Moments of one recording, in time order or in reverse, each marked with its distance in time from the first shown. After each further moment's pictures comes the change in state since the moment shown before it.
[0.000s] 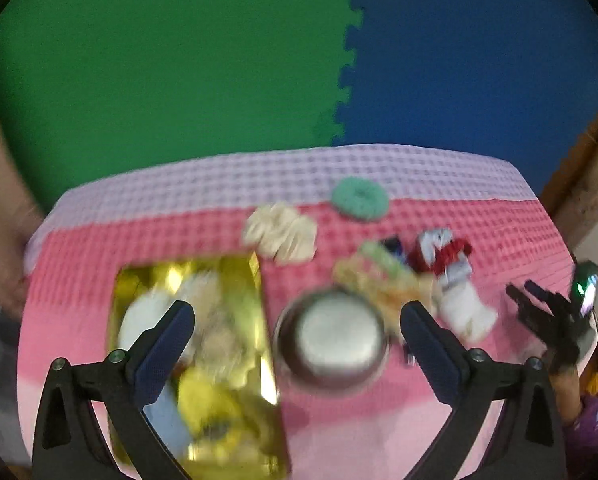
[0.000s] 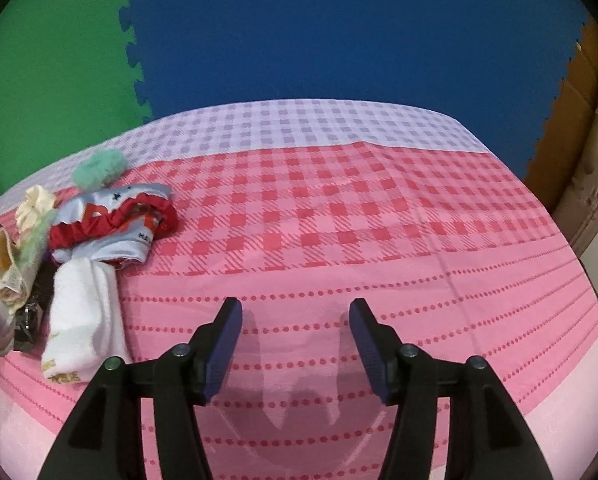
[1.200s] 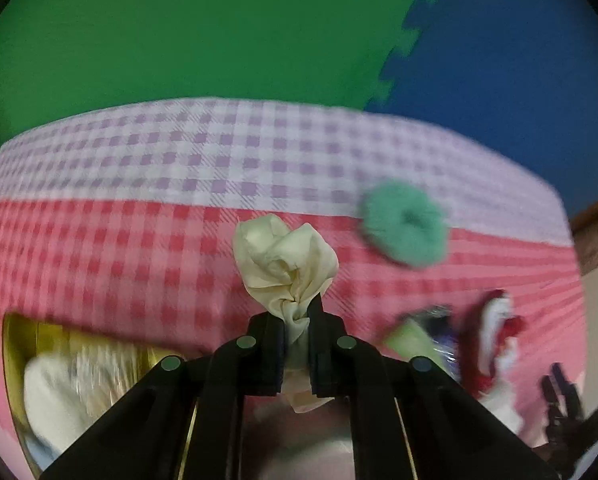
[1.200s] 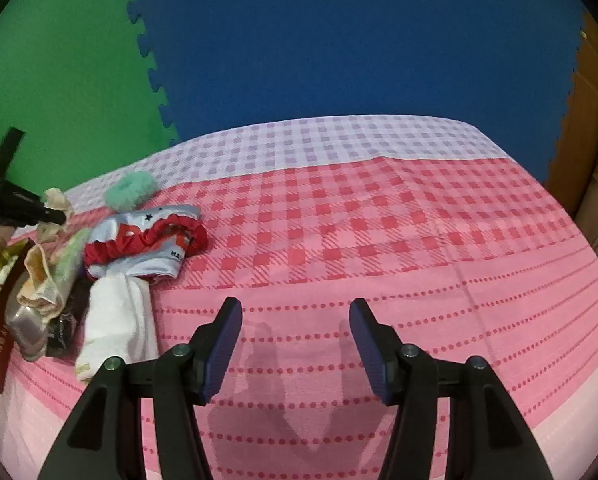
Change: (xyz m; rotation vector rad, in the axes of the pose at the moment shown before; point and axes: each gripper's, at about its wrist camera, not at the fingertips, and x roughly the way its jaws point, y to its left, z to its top) left arm 0.137 0.027 0.037 -0.211 0.166 -0.058; right arm -0.013 -0.007 0.001 0.035 -0.053 0.126
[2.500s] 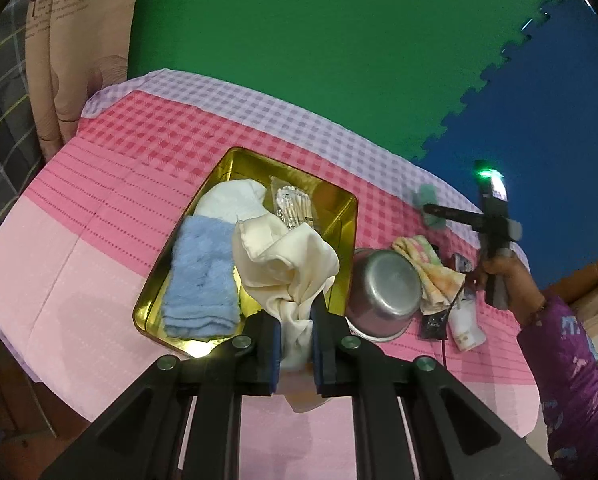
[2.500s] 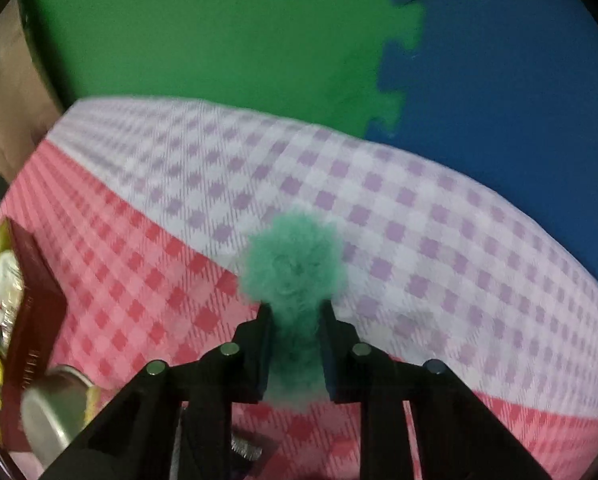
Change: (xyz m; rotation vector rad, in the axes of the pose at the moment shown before) left arm -0.184 0.092 -0.173 -0.304 -0.190 0.002; right arm 0.178 0.214 0.148 -0.463 0.335 0.245
